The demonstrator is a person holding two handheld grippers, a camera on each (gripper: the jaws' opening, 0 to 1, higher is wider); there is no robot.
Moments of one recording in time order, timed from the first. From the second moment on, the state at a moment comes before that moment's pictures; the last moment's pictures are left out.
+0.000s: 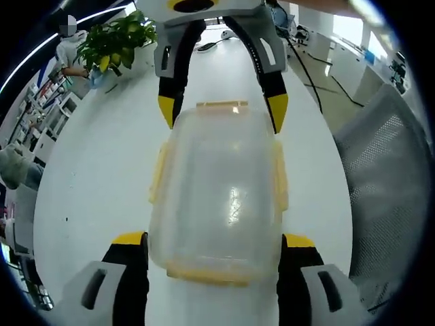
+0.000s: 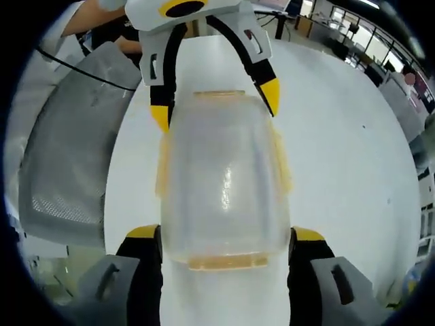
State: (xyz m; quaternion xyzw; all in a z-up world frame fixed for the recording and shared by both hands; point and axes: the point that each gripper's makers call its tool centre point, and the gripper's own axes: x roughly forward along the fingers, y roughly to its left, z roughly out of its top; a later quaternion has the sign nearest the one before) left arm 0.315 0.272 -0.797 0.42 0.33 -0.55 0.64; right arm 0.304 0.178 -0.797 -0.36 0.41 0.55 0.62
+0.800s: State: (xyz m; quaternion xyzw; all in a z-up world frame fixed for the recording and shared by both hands) left arm 0.366 0.282 -0.796 0.43 0.34 -0.55 0.63; right arm 0.357 0.185 -0.795 -0.38 0.41 0.56 0.62
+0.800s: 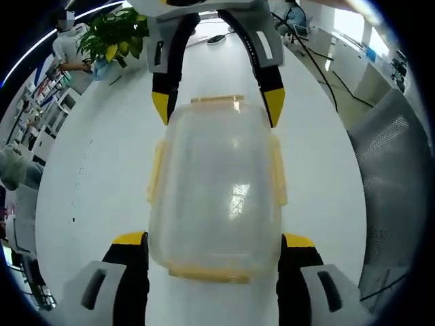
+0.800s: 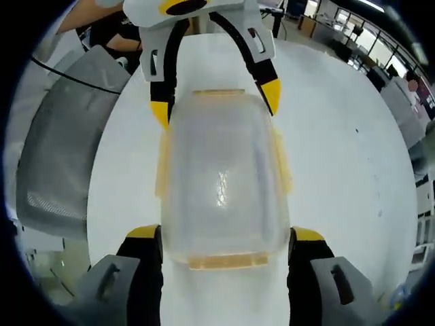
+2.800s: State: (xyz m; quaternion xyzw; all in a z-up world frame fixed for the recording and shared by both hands) left arm 0.422 0.296 -0.800 0.46 0.35 -0.54 0.62; right arm 0.415 0.189 -0.795 -0.38 0.40 0.55 0.63
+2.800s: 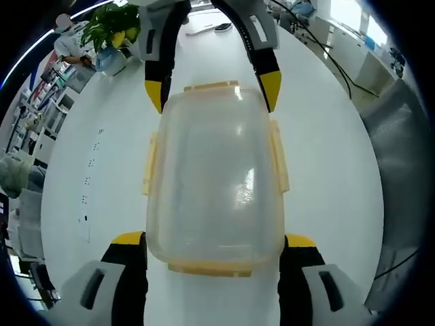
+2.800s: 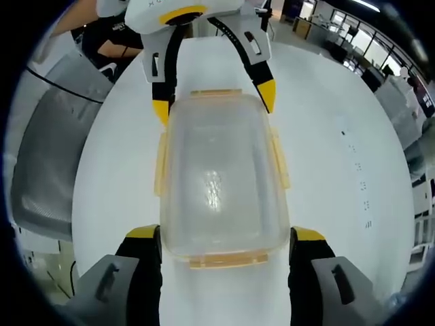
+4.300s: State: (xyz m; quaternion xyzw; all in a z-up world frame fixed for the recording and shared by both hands) left arm 0.363 0.325 -0.737 0.35 0.28 -0.49 0.74; right arm 0.368 0.200 -0.736 -0.36 0.34 0.48 0.72
